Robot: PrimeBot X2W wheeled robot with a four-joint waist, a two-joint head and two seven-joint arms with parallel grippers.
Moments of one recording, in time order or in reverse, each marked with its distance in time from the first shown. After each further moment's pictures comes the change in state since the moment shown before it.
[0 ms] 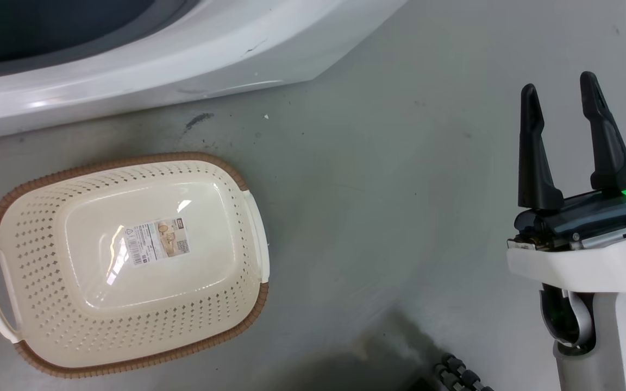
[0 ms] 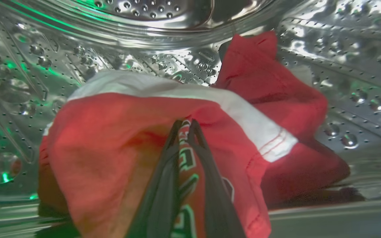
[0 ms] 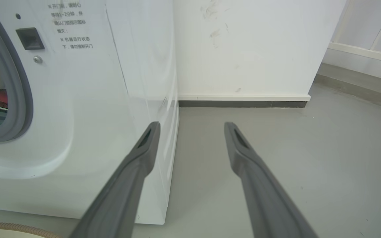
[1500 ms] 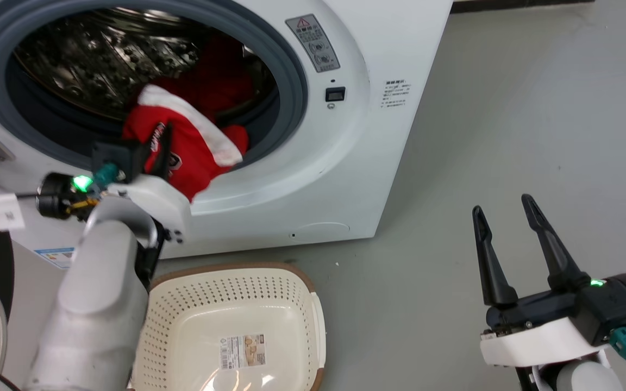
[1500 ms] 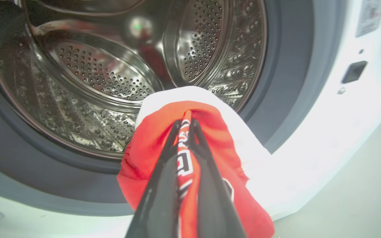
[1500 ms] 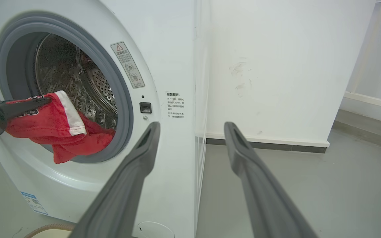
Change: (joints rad) left arm 0.843 -0.194 -0.038 -0.413 -0.147 -0.070 -0.429; right arm 0.251 0.000 0.033 0.080 -0.111 0.000 0.000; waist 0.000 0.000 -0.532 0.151
